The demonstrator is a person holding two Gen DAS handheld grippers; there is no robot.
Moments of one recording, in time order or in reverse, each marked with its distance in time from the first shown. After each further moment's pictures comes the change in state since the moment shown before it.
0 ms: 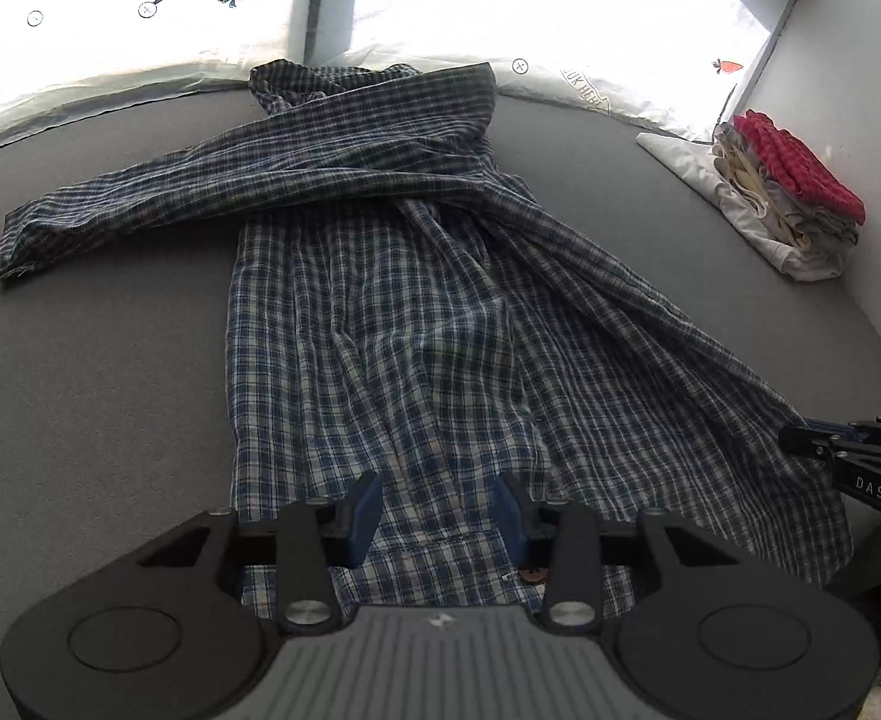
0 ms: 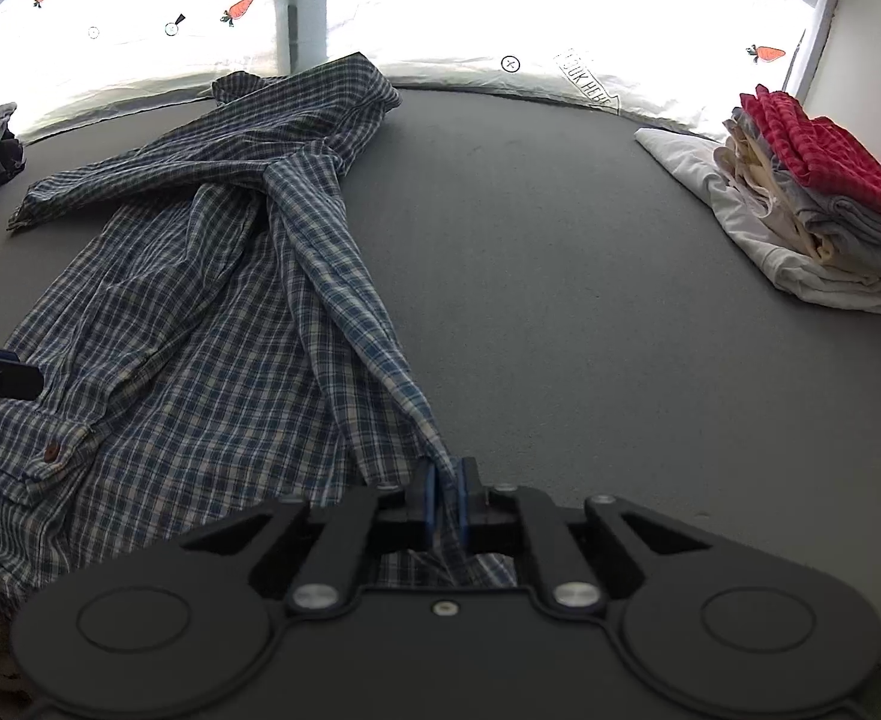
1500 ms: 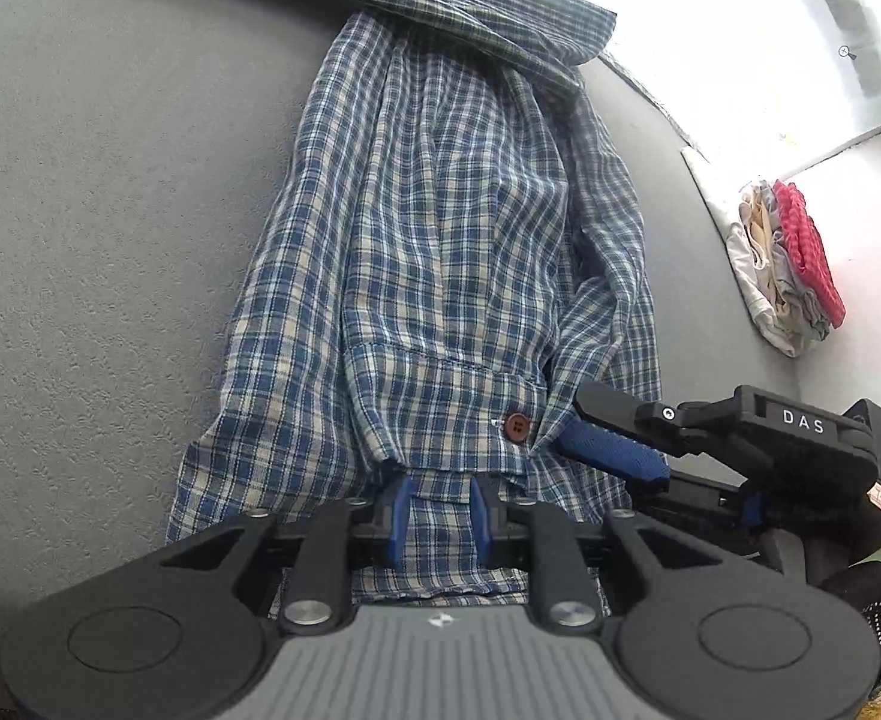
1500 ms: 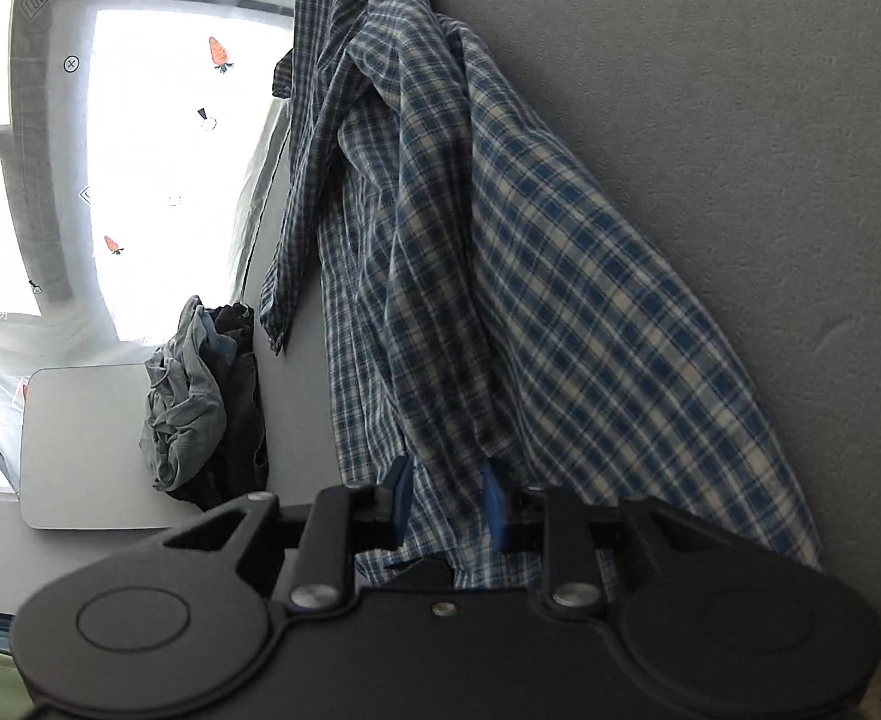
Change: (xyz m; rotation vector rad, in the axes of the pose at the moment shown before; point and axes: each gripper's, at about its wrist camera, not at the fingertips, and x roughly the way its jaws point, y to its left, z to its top) left arm 0.003 0.054 -0.047 -0.416 0.133 -0.198; right arm 0.078 0.036 -0.013 0.785 0.315 0.802
